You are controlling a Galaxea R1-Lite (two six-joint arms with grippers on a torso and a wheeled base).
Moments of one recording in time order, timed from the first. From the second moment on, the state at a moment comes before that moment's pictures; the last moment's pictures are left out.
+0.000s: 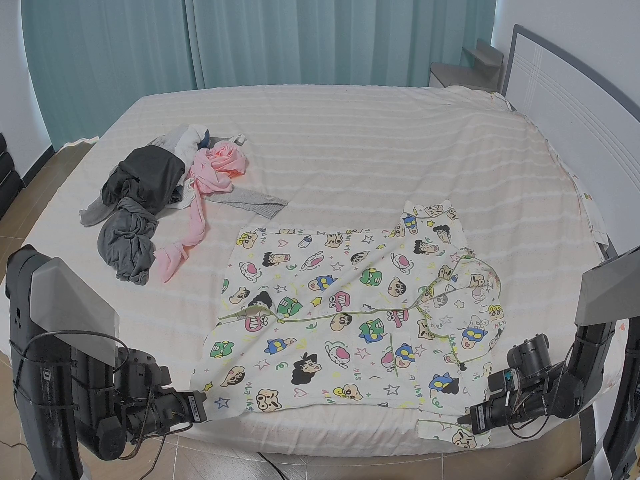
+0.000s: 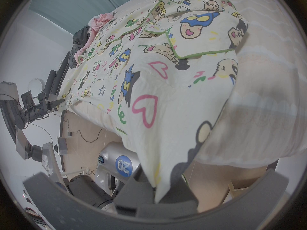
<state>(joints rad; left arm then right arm) -0.24 2.32 -0.03 -1.55 -0.07 -0.40 0.26 2.21 -0.23 -0.91 0.28 0.15</state>
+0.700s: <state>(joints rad) -0.24 2.32 -0.02 -1.55 -0.07 -0.41 0.26 2.13 -0.17 -0.90 0.34 0.10</state>
